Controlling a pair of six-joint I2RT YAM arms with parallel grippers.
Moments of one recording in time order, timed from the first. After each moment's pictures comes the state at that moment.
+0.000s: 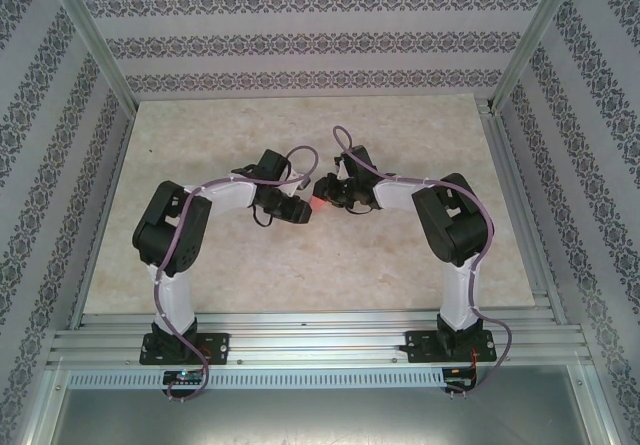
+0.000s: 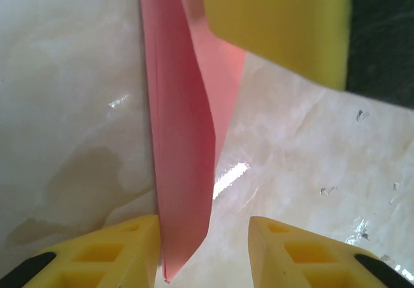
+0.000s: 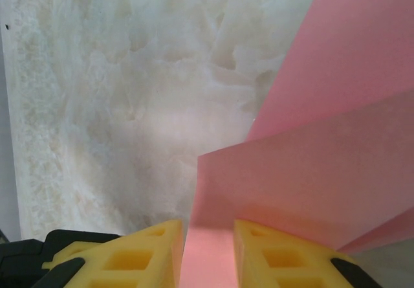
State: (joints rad) left arm -0.47 1.94 1.21 -0.42 0.49 -0.13; right arm 0.49 2.01 1.16 0.02 -0.45 0.76
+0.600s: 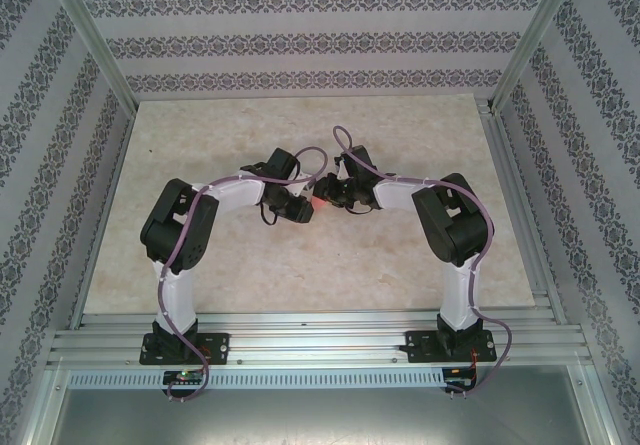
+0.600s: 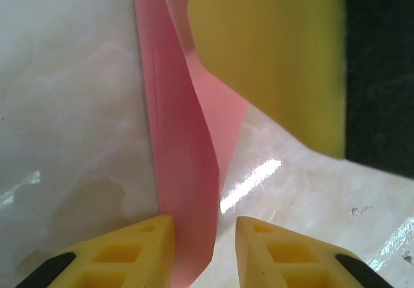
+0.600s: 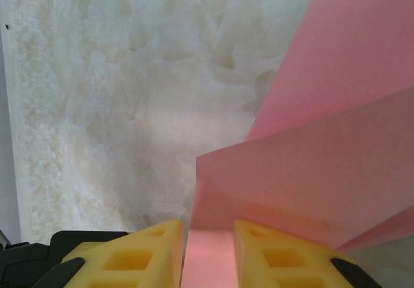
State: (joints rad) left arm -0.51 1.99 1.28 -0.48 0.39 -0.10; right arm 0.49 2.01 1.16 0.02 -0.45 0.76
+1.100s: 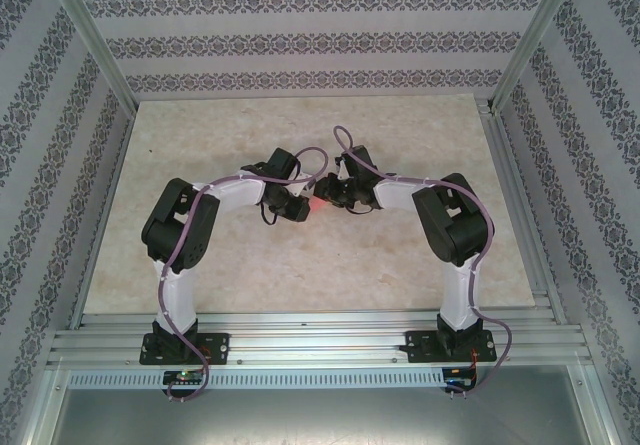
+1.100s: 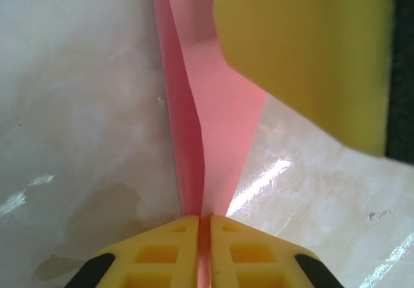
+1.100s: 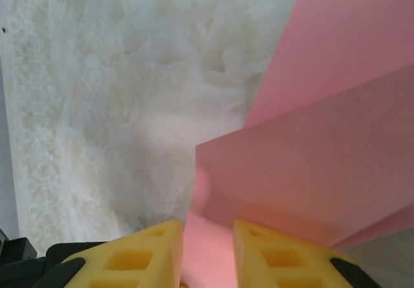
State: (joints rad) left arm -0.51 2.00 1.28 -0.48 0.37 -0.08; right arm 0.48 2.01 1.16 0.01 -0.45 0.76
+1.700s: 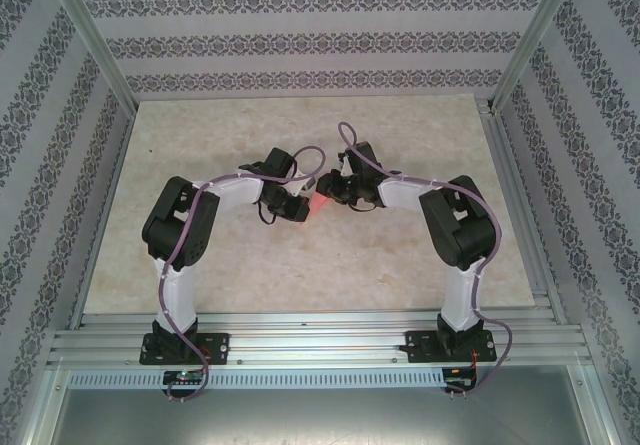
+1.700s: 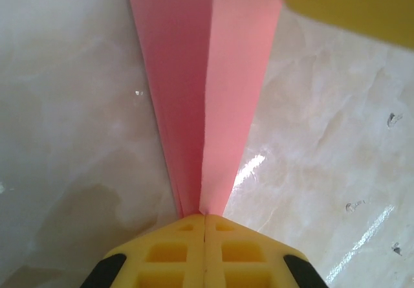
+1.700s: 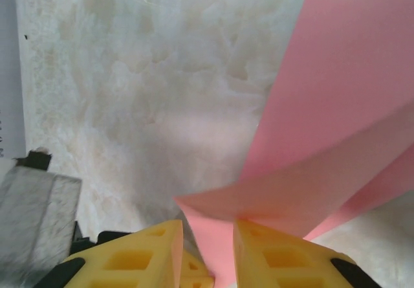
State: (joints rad) left arm -0.48 2.02 1.29 -0.48 0.47 -0.08; right arm 0.47 1.93 1.13 0.00 -0.45 0.76
